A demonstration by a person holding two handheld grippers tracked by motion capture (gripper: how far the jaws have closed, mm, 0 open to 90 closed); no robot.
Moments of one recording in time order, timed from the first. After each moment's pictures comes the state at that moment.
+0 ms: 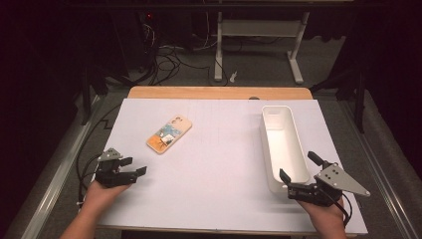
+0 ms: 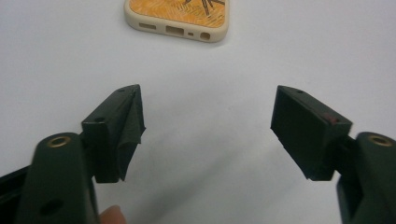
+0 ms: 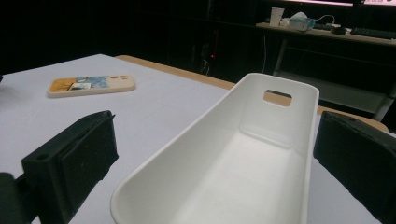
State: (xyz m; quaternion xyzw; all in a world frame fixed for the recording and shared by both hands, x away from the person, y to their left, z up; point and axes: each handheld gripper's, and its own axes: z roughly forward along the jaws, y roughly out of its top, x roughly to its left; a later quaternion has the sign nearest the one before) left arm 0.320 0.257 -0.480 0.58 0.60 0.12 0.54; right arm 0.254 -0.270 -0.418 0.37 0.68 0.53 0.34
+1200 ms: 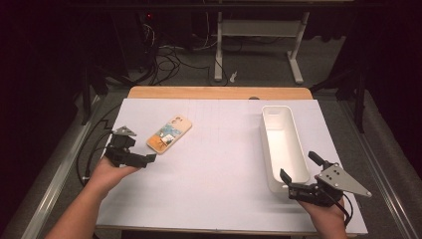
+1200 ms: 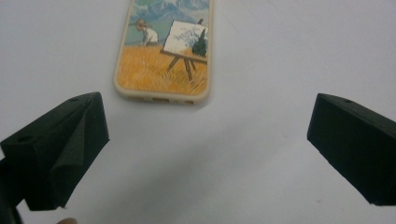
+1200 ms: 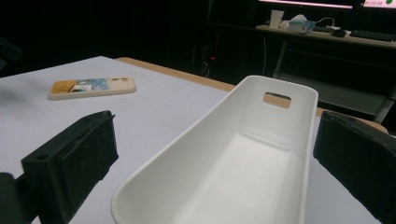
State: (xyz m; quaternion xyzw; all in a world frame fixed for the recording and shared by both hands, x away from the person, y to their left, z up) left arm 0.364 0.218 -0.424 0.63 0.60 0.11 0.49; right arm 0.253 -0.271 -0.417 0.37 0.68 0.53 0.34
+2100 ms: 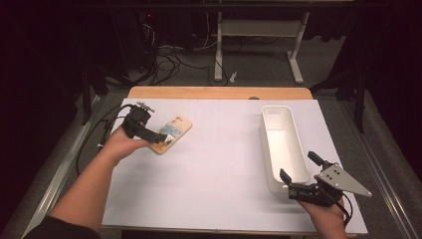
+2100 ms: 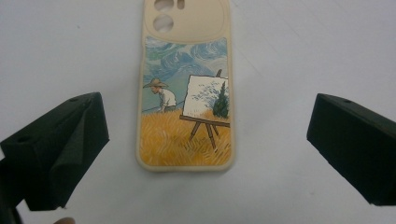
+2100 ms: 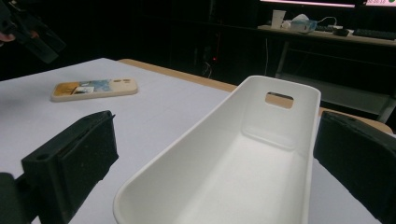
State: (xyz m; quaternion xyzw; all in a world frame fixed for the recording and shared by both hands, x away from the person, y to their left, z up) left arm 0.437 0.189 -0.414 0.69 0.59 0.11 0.42; right arm 0.254 -0.272 -0.418 0.37 0.68 0.53 0.34
